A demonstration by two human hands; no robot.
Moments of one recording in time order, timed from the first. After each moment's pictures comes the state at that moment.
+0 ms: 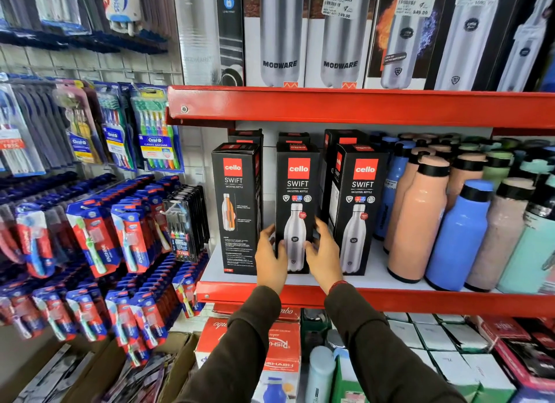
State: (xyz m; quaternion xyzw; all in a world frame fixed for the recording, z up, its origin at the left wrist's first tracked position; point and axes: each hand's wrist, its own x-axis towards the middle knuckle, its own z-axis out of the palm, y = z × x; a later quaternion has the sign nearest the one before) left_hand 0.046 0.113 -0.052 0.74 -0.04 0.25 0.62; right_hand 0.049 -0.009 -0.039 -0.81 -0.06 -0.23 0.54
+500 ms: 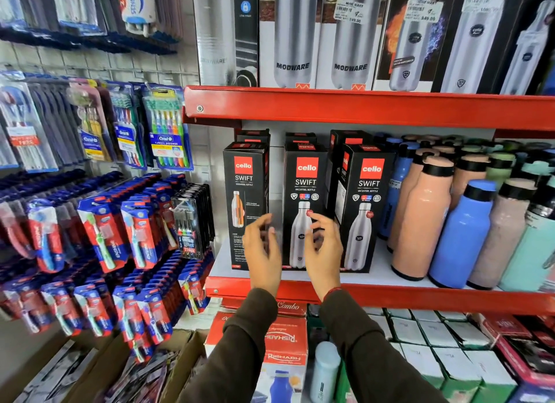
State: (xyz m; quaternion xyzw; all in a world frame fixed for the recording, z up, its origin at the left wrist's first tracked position) left_hand 0.012 0.140 -0.032 0.69 -0.08 0.41 0.59; right_hand 0.015 0.023 -0.025 -0.73 -0.11 -0.40 0.54
